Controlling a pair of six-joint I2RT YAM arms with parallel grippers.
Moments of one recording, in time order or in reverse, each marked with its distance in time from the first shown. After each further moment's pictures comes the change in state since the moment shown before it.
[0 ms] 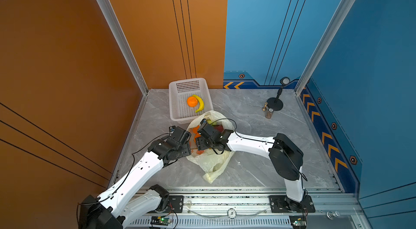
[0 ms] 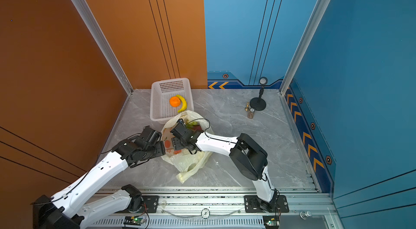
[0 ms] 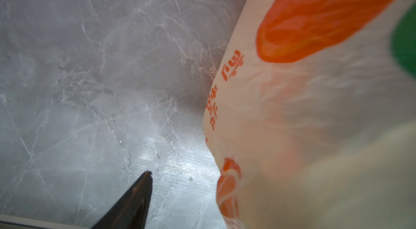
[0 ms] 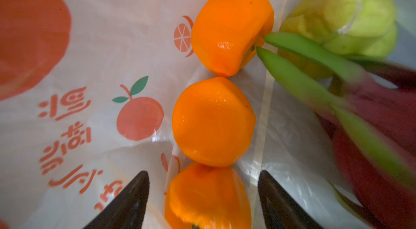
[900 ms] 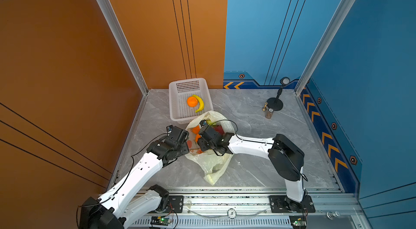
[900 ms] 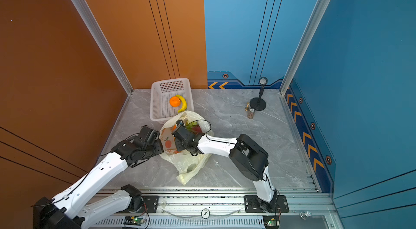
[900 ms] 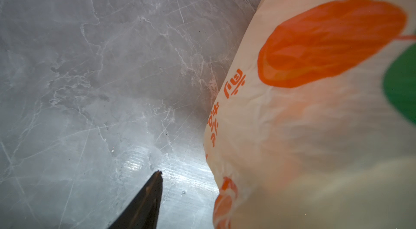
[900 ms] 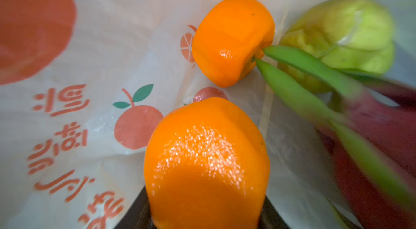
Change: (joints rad) left arm 0.040 0.002 -0.010 0.075 0.013 -0.013; right arm 0.005 -0.106 -0.142 0.122 0.008 -0.045
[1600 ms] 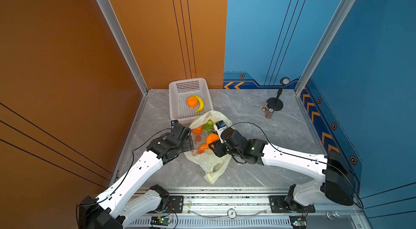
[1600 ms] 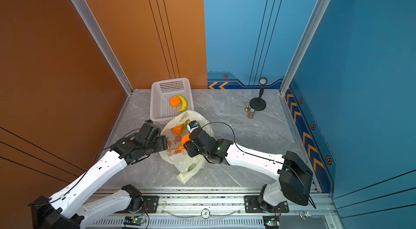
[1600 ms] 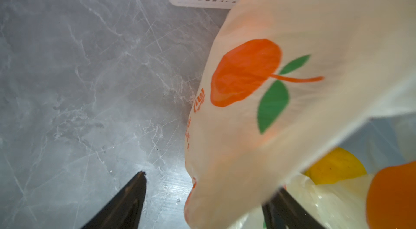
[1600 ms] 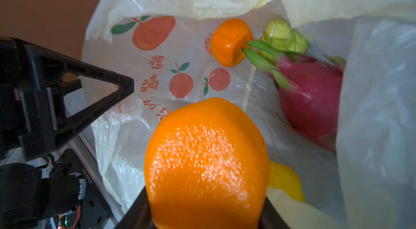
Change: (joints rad) left arm -0.071 -0.013 0.100 0.005 -0.030 0.160; right arm 0.016 -0.483 -0.276 -0.060 -0.058 0.011
